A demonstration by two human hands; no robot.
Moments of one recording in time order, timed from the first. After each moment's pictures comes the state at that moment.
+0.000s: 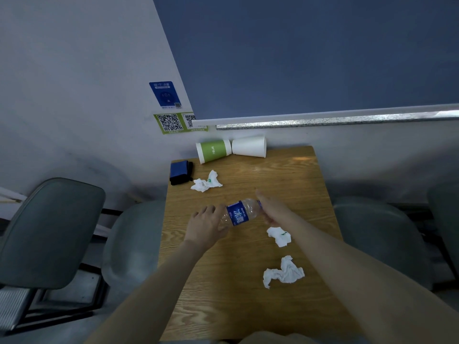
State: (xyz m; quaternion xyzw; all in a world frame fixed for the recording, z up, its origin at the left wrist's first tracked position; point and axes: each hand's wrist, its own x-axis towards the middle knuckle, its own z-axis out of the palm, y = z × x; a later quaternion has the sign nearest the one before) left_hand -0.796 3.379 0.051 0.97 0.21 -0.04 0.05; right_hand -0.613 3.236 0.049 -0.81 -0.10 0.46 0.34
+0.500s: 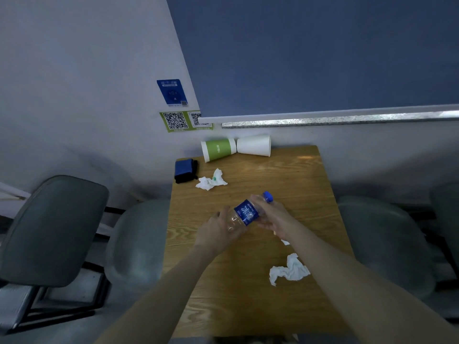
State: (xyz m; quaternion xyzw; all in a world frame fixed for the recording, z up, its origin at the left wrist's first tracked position) left_hand -0.802 3.356 0.055 0.92 0.32 -0.08 0.21; right_hand -0.645 3.235 0.042 -0.67 0.00 0.51 0.54
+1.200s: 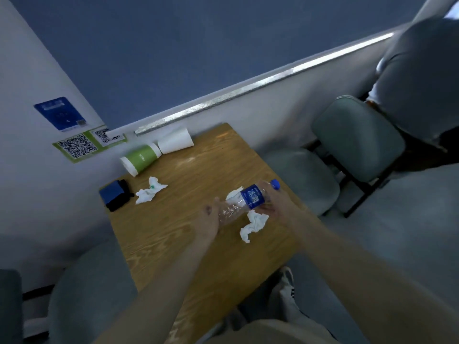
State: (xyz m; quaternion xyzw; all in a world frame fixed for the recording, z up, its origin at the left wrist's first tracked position) left_hand -0.794 3.304 0.043 0.78 0.30 -0.09 0.55; right_hand -0.716 3.110 0.072 -0.62 0.30 0.26 0.68
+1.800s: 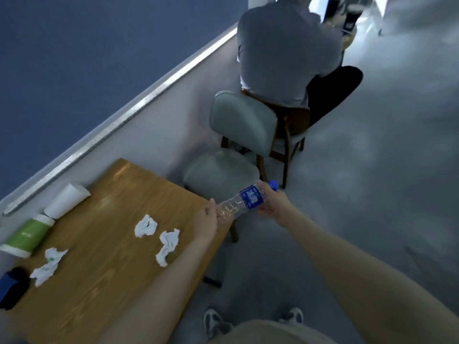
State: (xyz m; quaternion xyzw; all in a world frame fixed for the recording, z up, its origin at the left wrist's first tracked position) left_hand -0.777 3.038 0.051 0.82 0.12 -0.19 0.53; right_hand -0.802 2.831 0.084 -0.51 0.41 0.10 0.75
